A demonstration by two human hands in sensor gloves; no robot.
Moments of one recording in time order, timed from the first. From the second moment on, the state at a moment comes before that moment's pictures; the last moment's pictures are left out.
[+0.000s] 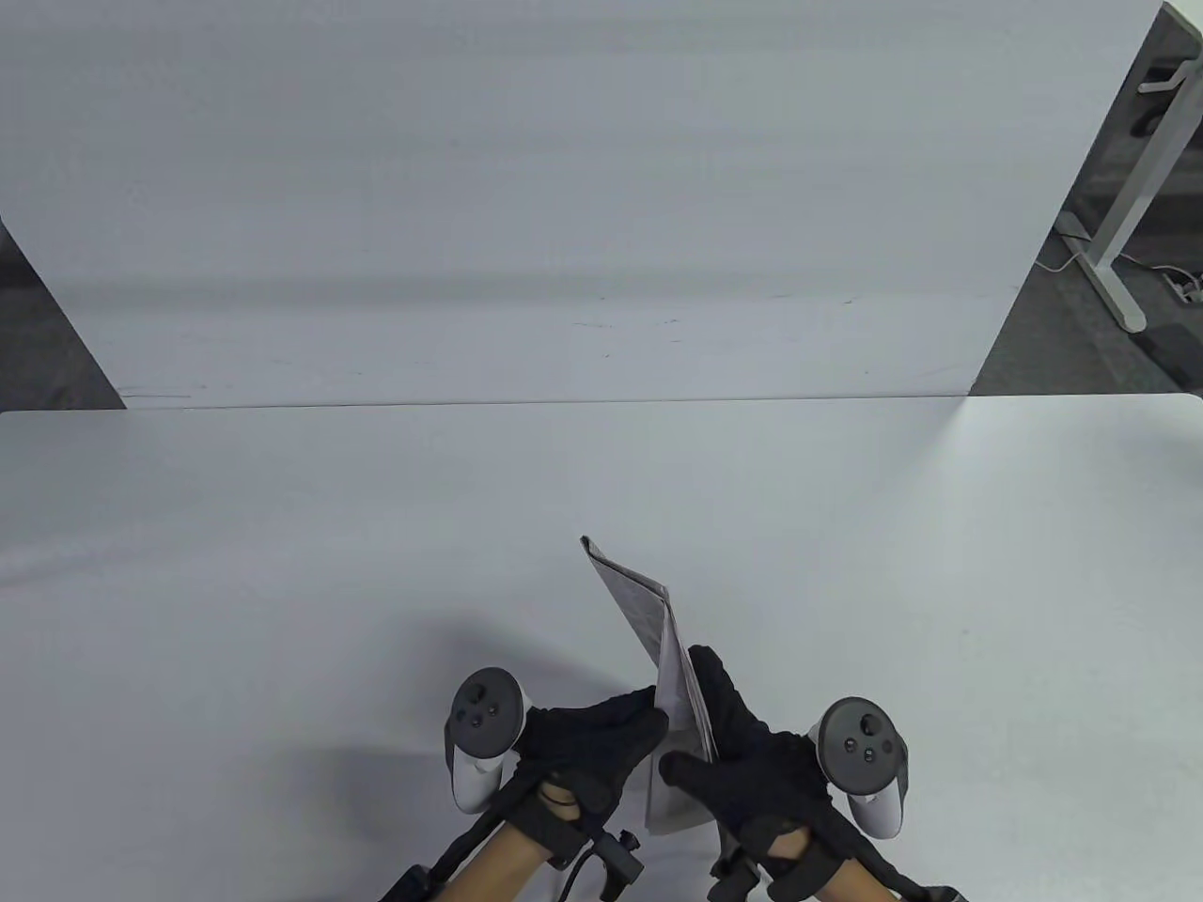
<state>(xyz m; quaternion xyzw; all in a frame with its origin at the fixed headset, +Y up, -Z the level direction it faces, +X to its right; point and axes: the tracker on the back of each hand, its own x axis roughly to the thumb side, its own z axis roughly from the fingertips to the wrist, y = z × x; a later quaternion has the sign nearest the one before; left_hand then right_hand) -0.088 -0.719 -0.280 -0.07 -0.22 0.65 0.72 0.130 -0.703 -0.250 0.20 0.02 0.77 0.61</state>
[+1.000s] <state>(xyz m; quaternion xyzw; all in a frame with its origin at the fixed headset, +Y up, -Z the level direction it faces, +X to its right) -0.220 -0.717 -0.327 0.09 -0.03 0.60 0.79 0.240 -0.721 -0.302 0.07 0.03 0.61 0.79</state>
